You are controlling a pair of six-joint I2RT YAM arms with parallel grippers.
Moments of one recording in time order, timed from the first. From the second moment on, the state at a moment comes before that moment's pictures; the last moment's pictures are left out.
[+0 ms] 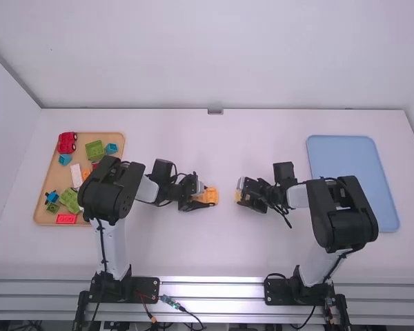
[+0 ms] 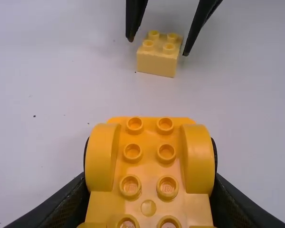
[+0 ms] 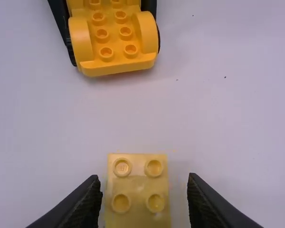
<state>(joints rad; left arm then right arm) -0.20 2.08 0.74 0.38 1.00 0.94 0.15 1.85 0.63 0.10 -0.77 -1.12</state>
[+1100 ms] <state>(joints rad) -0.21 2.08 0.75 0.36 1.00 0.95 0.12 1.90 0.63 0.15 -0.87 -1.13</state>
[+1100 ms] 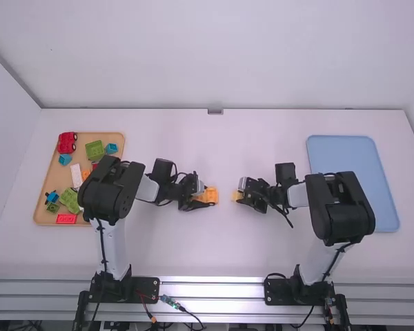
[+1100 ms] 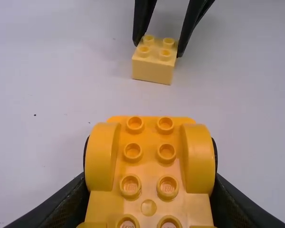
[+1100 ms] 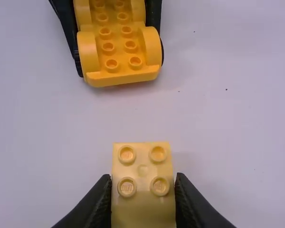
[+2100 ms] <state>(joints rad) -0.23 2.08 0.77 0.31 0.98 0.98 0.28 1.76 0.72 0.00 -0.91 -1.13</state>
